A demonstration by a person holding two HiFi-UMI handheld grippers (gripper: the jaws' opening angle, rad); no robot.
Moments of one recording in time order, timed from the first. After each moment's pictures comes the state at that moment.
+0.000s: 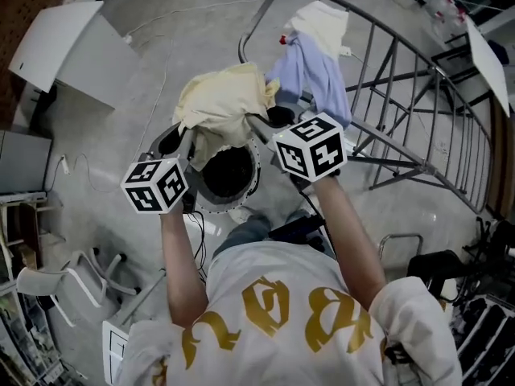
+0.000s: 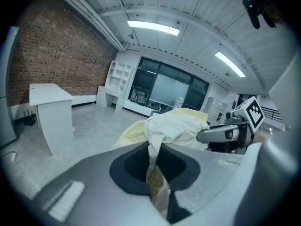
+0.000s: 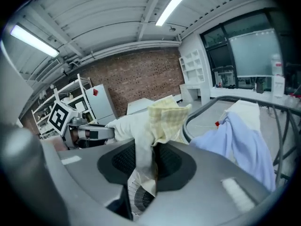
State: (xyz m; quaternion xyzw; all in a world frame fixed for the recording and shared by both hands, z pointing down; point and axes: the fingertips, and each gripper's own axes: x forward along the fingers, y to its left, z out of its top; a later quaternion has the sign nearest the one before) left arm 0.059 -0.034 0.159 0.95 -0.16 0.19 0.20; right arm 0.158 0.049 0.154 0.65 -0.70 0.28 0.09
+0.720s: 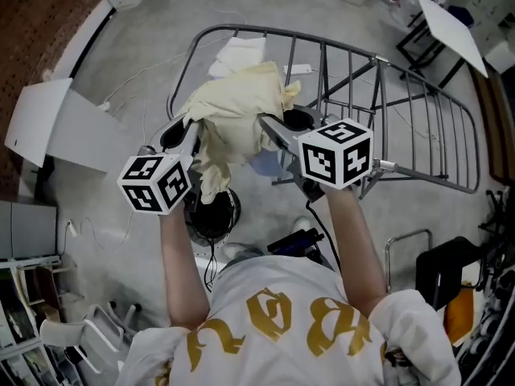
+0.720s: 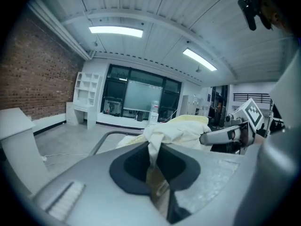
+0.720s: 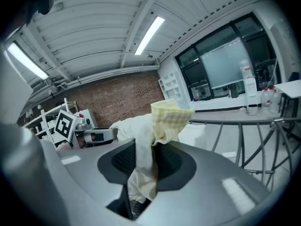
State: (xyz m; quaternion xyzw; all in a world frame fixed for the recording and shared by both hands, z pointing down) left arm 0.271 0.086 0.041 0.98 -0.04 0.15 0.09; right arm 0.335 0.200 0.050 0.74 -0.63 0.25 -0.03
